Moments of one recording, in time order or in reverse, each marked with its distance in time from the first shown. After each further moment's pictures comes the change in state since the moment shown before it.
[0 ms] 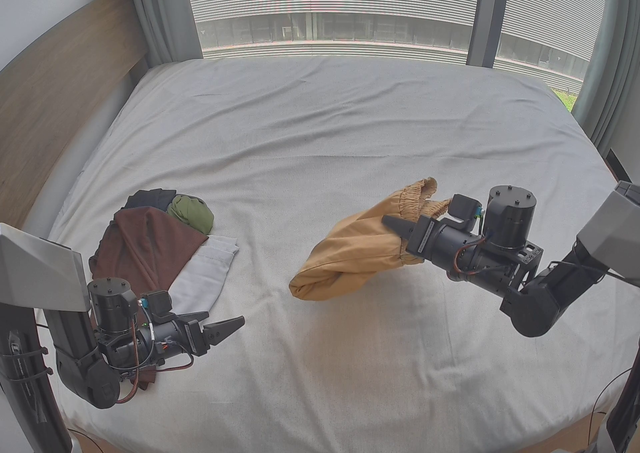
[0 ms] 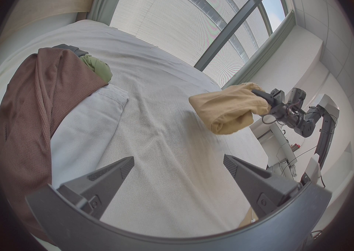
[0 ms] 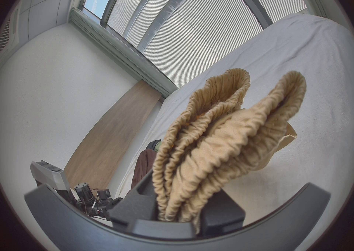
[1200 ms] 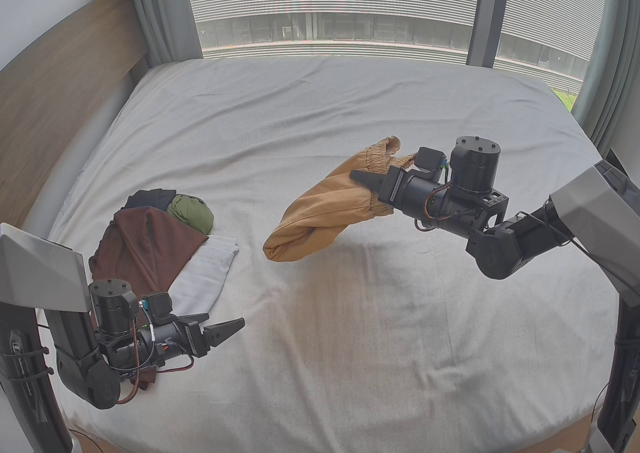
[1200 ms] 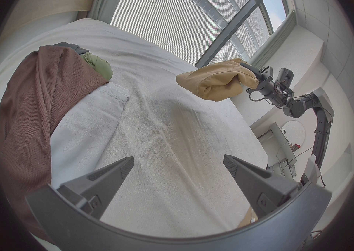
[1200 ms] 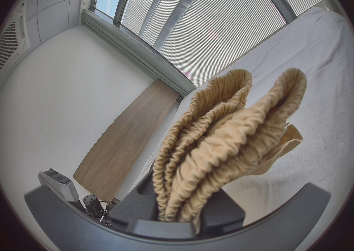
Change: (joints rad) left arm 0.001 0.007 0.003 0.000 -0.001 0.000; right arm -0.032 0.157 -0.487 0.247 0.194 0.001
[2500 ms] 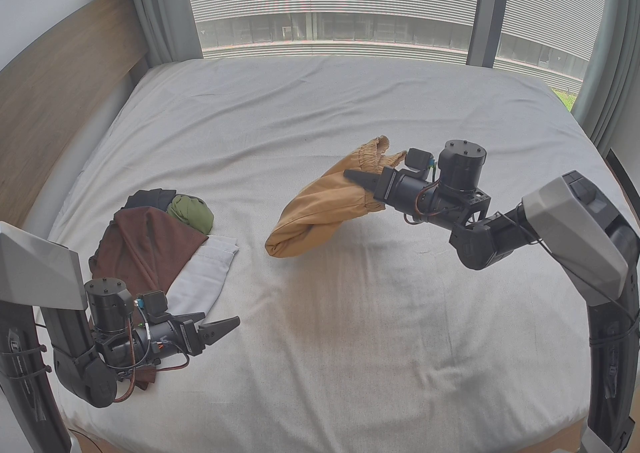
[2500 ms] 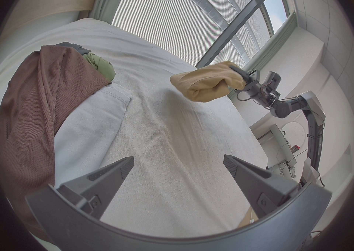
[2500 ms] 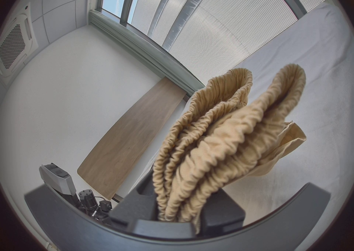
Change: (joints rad) left arm 0.027 -0.003 0.004 0.000 -0.023 0.001; right arm -0.049 0.173 -0.222 0.001 0.134 0.003
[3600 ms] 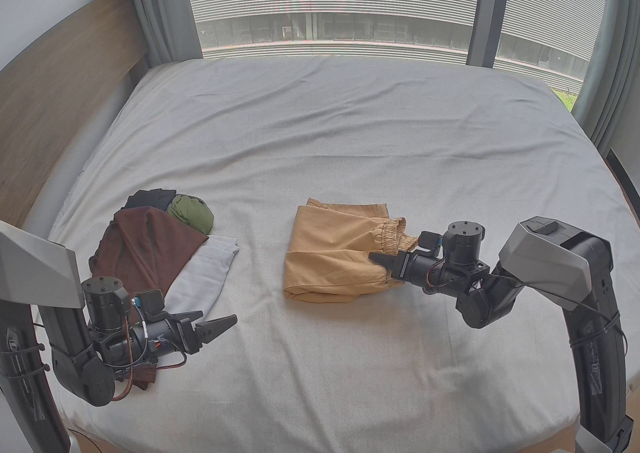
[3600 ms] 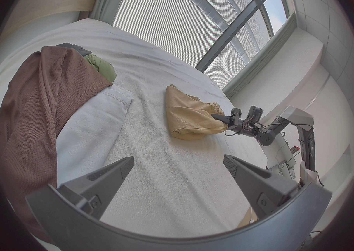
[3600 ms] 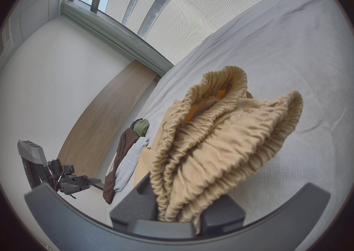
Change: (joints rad) left arm 0.017 -0.005 0.000 0.000 -0.017 0.001; right arm -0.073 0.180 0.304 -0.227 -0.032 -0.056
